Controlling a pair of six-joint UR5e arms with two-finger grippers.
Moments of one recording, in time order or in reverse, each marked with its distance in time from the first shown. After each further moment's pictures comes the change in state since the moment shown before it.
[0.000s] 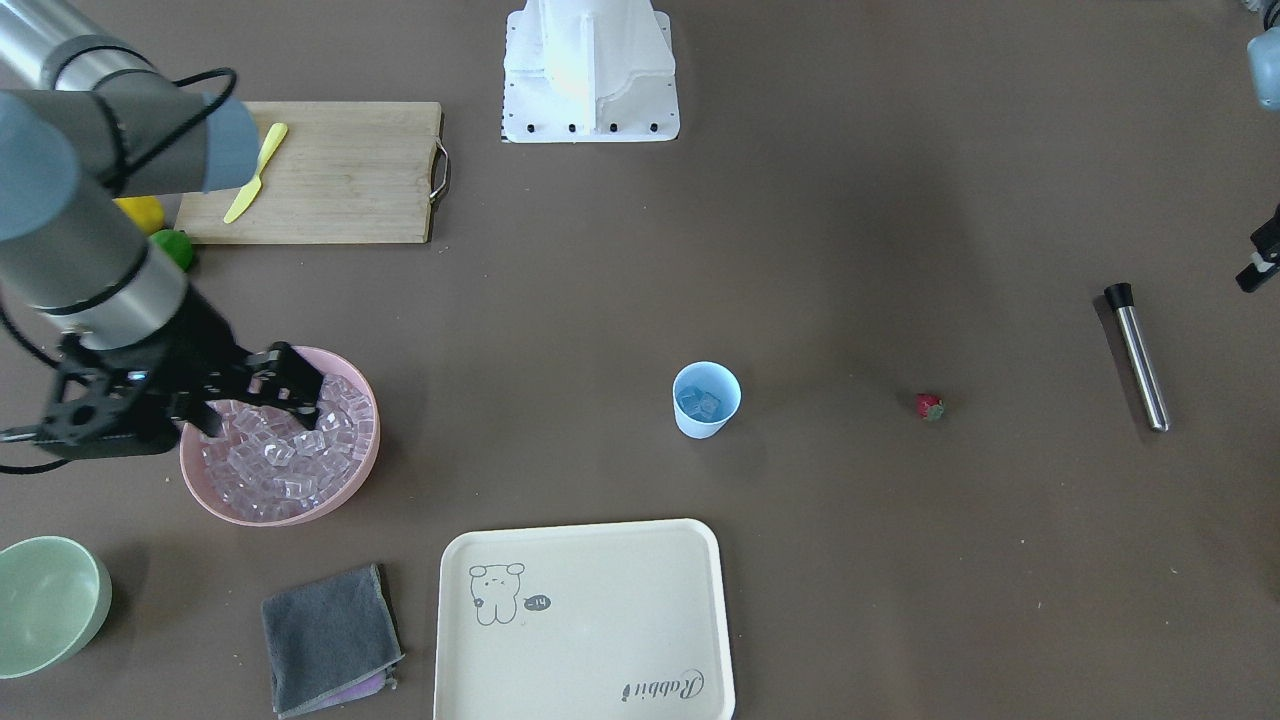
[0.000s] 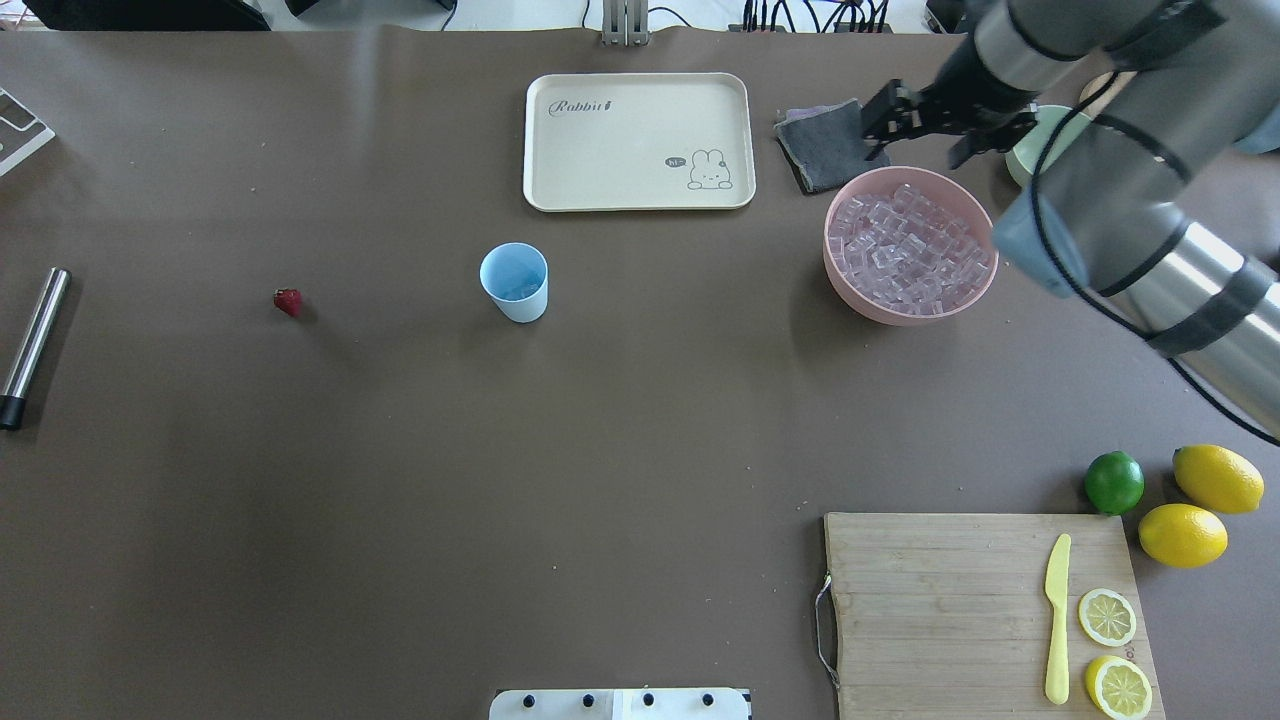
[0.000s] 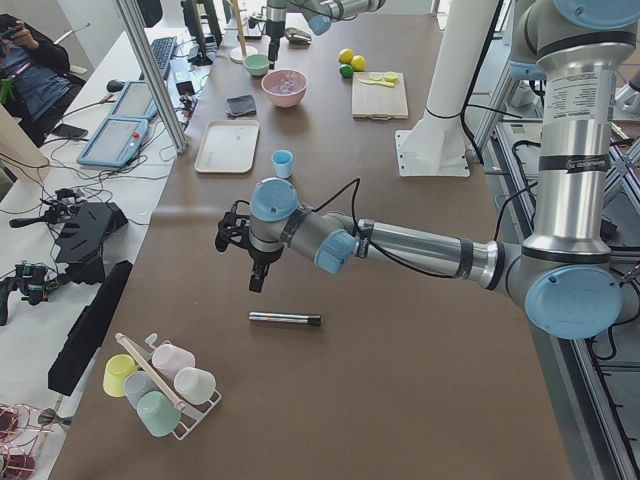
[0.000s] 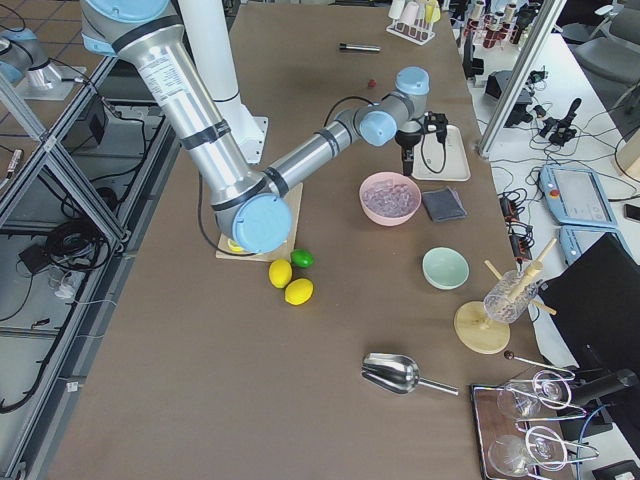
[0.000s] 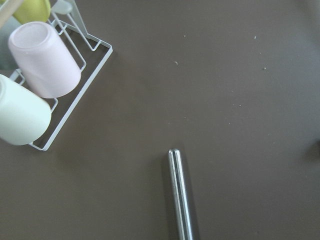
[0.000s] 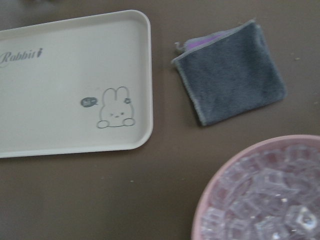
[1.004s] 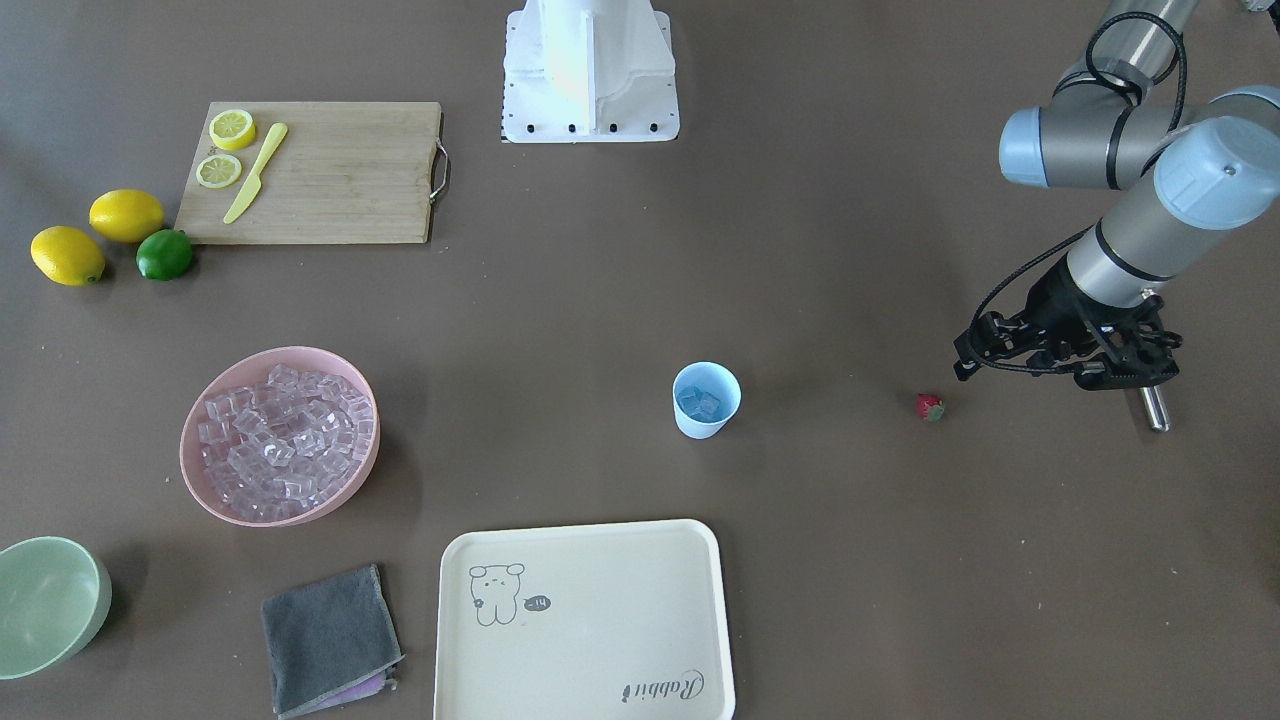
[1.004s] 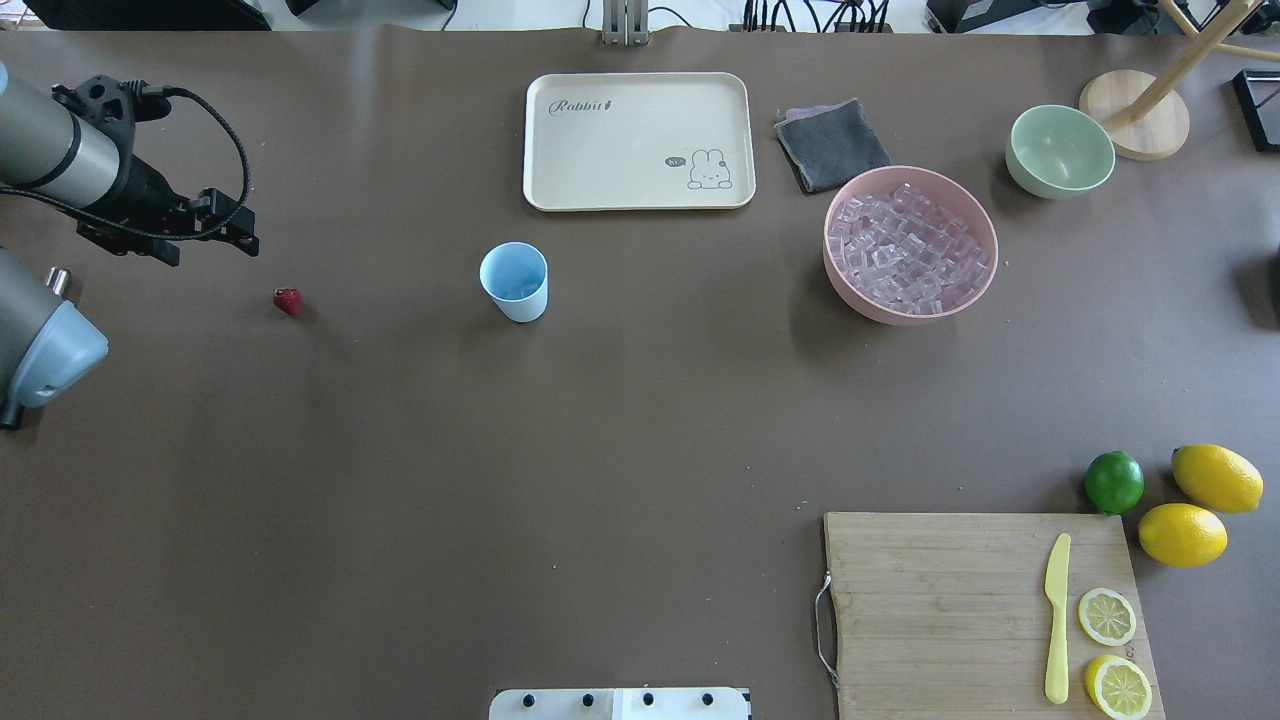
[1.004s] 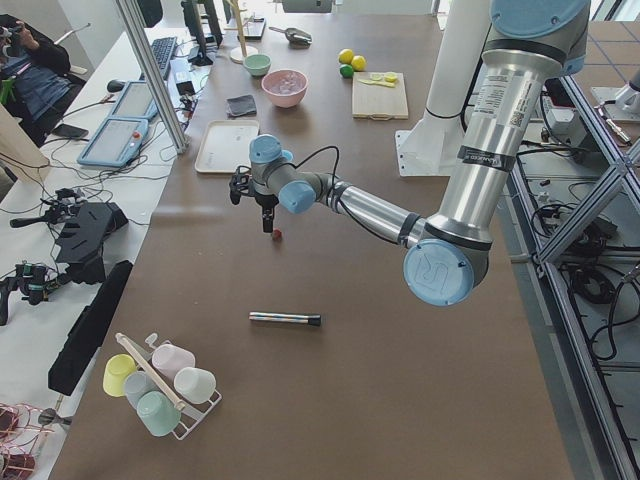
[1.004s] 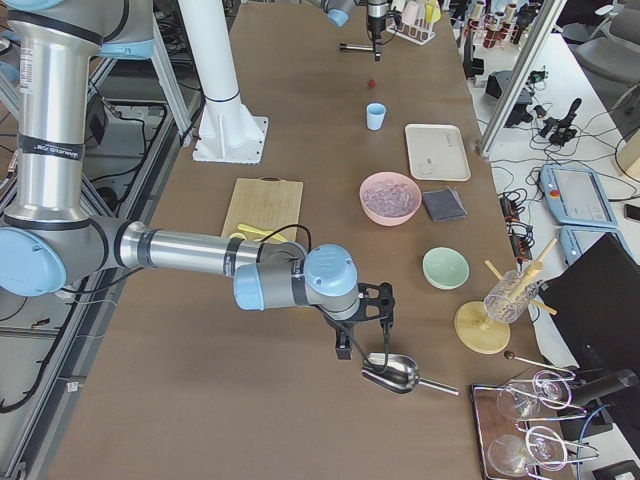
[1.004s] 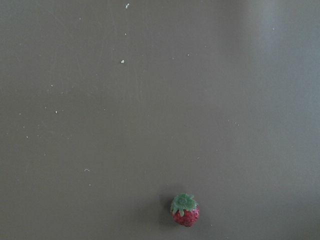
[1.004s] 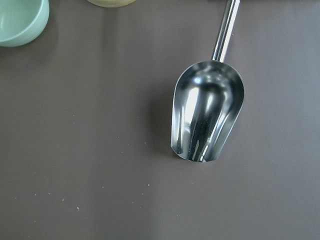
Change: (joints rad) left arm 0.353 -0.241 0.102 0.009 0.138 -0.473; right arm 0.549 -0.636 0.021 0.116 0.140 -0.685
